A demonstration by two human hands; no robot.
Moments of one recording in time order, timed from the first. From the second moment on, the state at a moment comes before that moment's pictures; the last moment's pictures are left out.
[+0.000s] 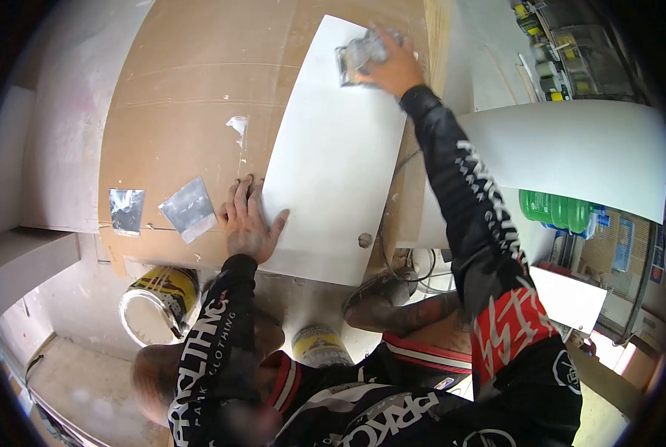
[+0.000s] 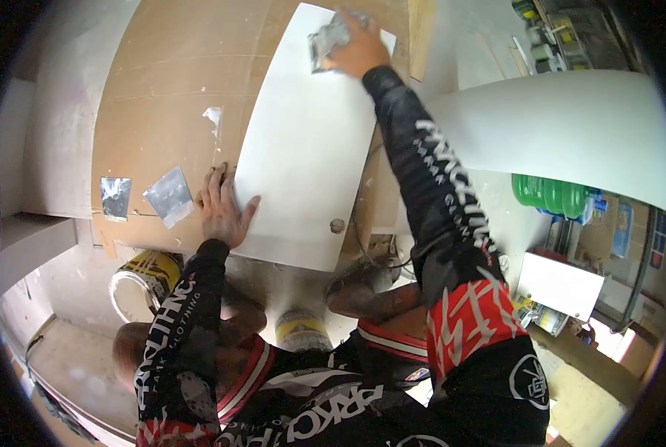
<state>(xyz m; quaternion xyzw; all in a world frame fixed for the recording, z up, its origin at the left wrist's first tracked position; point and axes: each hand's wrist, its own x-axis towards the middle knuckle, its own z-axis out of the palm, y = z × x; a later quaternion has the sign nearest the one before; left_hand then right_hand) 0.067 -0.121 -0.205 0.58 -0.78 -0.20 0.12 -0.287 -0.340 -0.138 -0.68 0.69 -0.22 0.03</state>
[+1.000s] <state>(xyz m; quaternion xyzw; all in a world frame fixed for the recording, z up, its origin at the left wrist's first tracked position) 0.068 -0.121 -0.205 0.58 -0.77 -0.21 0.14 -0.262 -0.383 -0.145 -0.77 0.61 0.01 -0.19</state>
